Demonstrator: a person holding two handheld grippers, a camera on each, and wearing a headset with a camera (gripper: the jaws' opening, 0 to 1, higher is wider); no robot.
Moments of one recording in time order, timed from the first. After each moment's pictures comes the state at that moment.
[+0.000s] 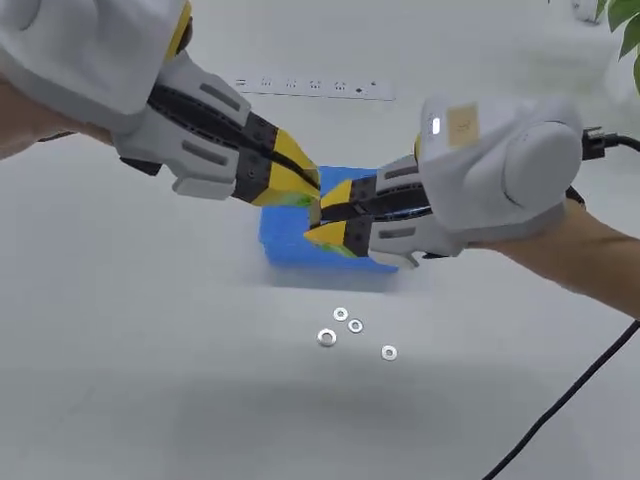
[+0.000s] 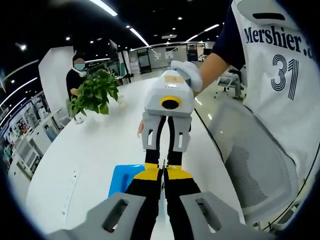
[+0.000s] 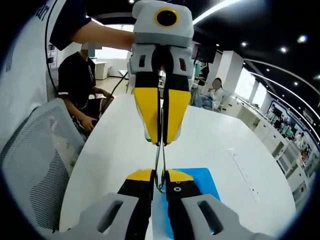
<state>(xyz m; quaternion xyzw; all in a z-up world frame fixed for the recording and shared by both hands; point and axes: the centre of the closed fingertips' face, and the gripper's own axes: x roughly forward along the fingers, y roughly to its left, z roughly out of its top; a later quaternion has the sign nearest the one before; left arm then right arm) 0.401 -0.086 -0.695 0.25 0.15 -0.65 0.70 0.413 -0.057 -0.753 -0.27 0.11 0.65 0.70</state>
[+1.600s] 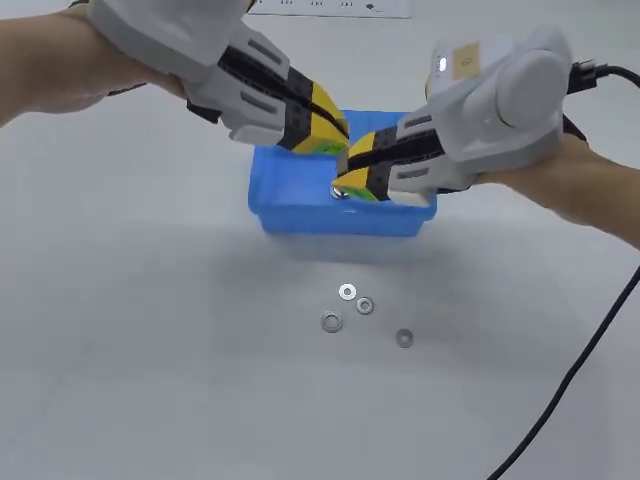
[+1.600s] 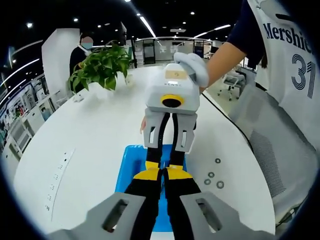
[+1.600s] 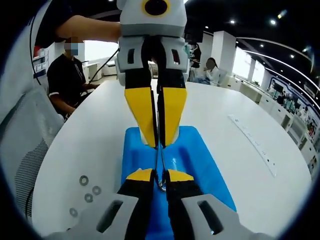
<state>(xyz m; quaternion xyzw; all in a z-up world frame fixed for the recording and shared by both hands) 0.496 -0.096 -0.790 0.23 0.21 -0.65 0.70 0.490 -0.071 -0.845 -0.24 0.19 0.65 0.70</state>
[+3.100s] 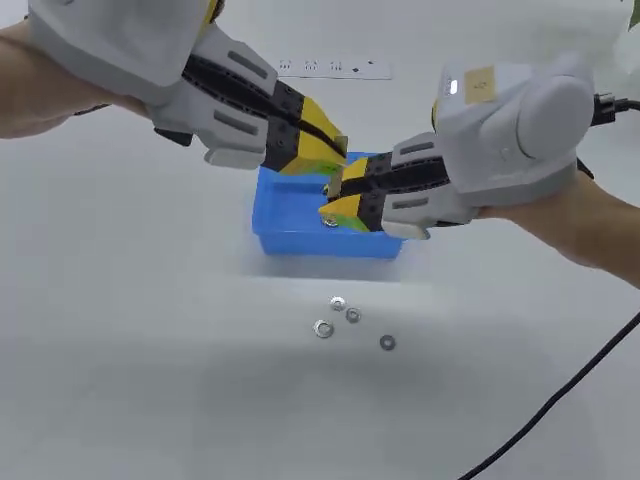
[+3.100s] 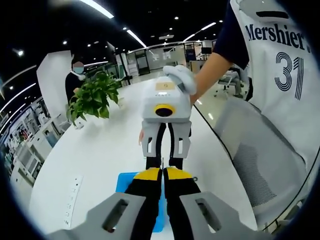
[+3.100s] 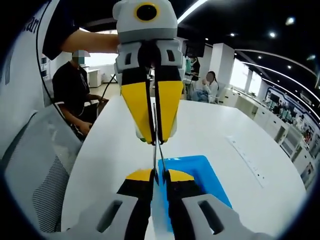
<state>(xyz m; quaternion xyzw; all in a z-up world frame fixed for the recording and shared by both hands) 0.420 -0.107 -0.707 0.26 0.13 -0.66 0.70 0.421 -0.072 -0.769 -0.23 0.14 0.65 0.71</state>
